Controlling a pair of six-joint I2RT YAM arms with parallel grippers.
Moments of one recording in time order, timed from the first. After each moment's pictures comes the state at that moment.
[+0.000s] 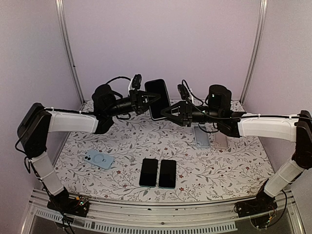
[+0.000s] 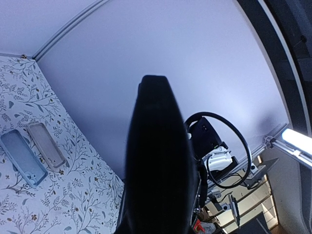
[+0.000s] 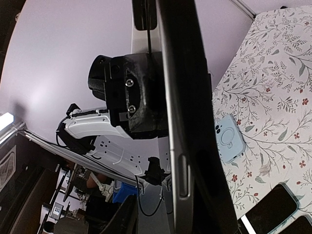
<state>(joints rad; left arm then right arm) -0.64 1.75 1.07 0.95 0.76 -1.19 0.74 1.56 1.04 0.44 -0.71 0.98</state>
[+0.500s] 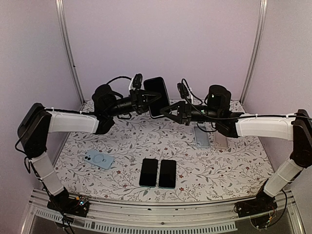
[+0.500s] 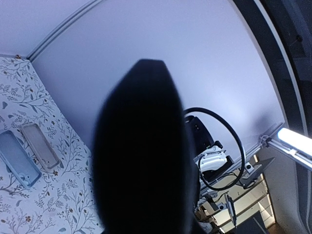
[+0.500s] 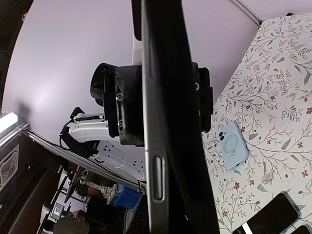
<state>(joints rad) -0.65 1.75 1.08 0.98 0.75 -1.22 0.73 1.59 1.04 0.53 -0.71 1.01</state>
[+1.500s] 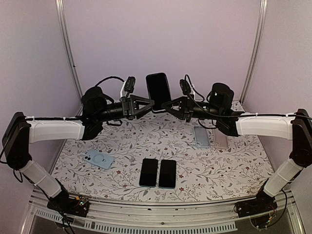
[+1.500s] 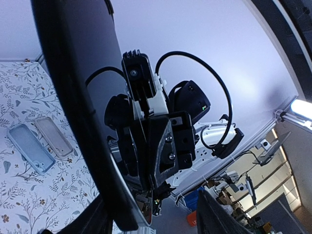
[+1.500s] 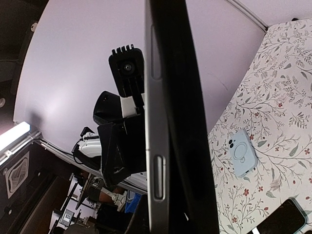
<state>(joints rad) -0.67 1.54 0.93 0.79 0.75 -0.99 0.71 1.59 1.05 0.61 -0.72 1.09</state>
